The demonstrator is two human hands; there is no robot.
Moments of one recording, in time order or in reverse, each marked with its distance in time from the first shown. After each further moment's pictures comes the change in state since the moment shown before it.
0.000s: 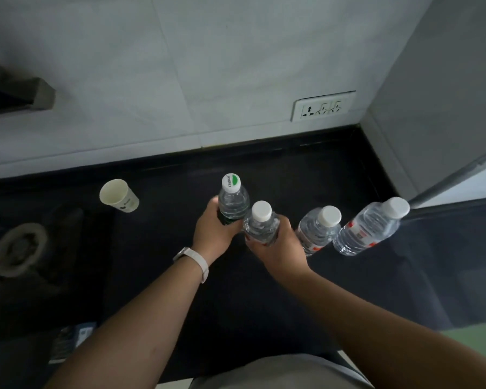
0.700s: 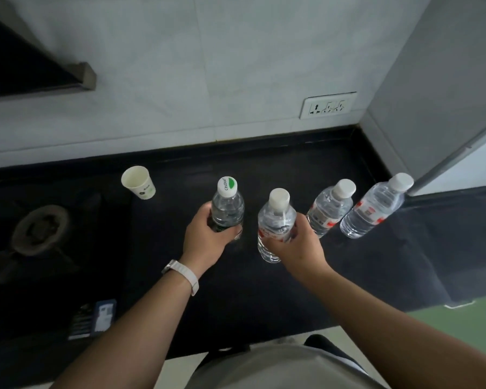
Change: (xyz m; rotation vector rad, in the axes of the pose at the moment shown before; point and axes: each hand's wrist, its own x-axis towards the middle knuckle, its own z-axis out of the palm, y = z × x) left_hand -0.062 -0.047 -0.052 -0.061 0.082 0.129; right_hand -0.064 -0.009 0.008 0.010 0.069 -0.035
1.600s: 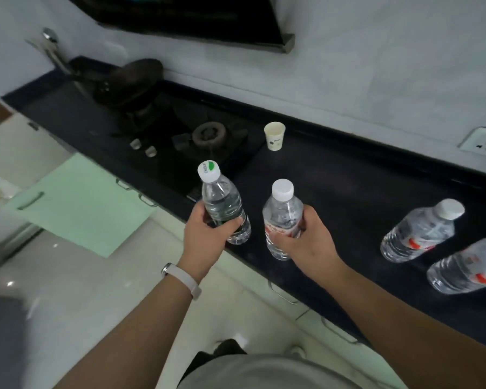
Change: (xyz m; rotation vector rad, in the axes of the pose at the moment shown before) left_hand -0.236 0.018 -0.025 -0.252 0.858 -0.271; right_hand -0.086 -0.022 -0.007 -0.012 -0.746 -0.384
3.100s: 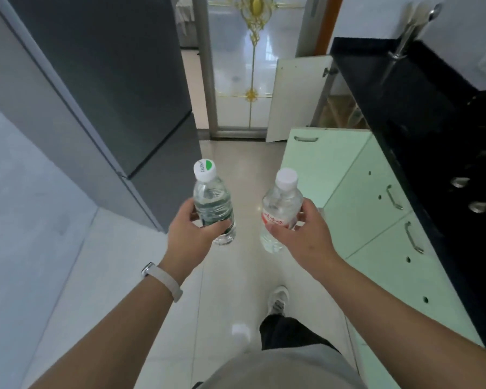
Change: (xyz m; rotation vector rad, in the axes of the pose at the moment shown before) left_hand -0.117 -0.209 -0.614 -0.078 0.852 -0.247; right_hand -0.132 -0.160 0.631 -0.218 -0.787 -0.366
